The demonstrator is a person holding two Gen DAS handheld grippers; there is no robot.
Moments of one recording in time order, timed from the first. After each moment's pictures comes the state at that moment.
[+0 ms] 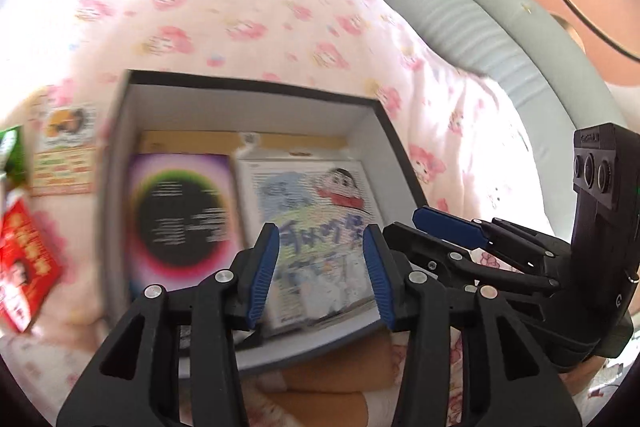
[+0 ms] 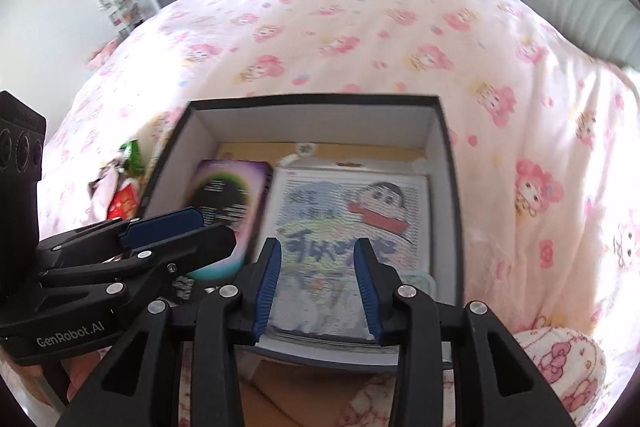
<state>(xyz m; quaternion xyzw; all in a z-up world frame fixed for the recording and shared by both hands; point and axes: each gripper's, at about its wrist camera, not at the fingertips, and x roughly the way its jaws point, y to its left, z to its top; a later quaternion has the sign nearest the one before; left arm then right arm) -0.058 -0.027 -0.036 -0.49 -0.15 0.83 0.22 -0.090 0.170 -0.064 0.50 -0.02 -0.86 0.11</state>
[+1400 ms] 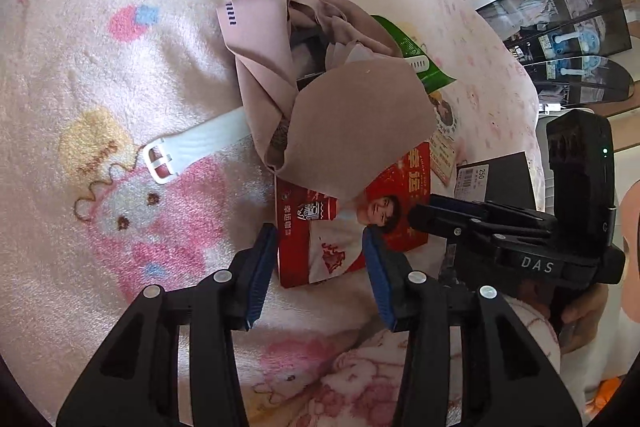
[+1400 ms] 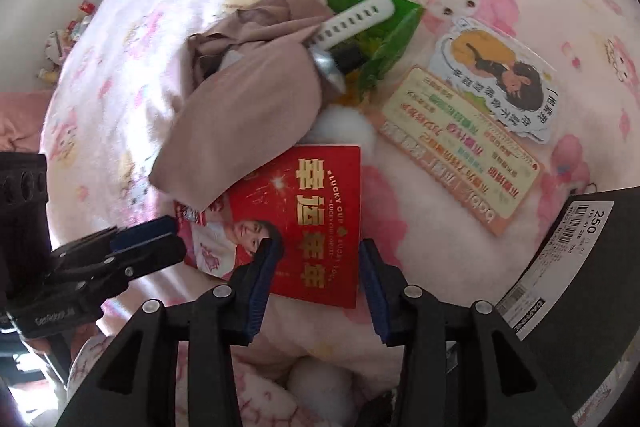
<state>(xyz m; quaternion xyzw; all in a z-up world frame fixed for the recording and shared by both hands) 0.024 -0.331 -0.168 -0.51 -0.40 0.77 -0.03 -0.178 -0.144 -0.181 0.65 0.15 -0.65 0.37</state>
